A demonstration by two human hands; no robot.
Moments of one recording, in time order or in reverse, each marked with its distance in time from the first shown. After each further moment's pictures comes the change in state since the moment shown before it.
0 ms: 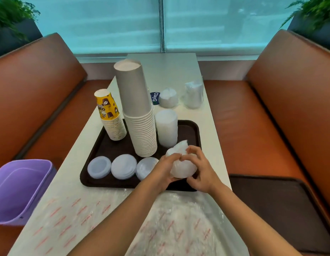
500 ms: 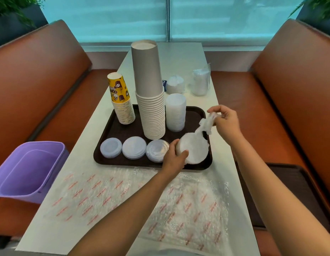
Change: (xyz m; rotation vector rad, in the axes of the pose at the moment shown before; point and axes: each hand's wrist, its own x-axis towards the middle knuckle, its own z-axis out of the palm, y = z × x) left_hand -0.007 -0.043 -0.022 0.509 0.144 0.319; right_hand 0.057 -0.045 -0.054 0.212 0.377 0.483
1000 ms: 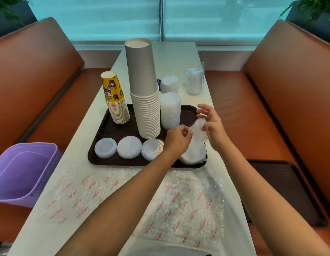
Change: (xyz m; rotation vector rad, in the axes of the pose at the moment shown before) left_hand 0.019 0.052 0.011 0.405 0.071 0.312; right_hand -0.024 0.002 0.016 0.291 -0.164 0.025
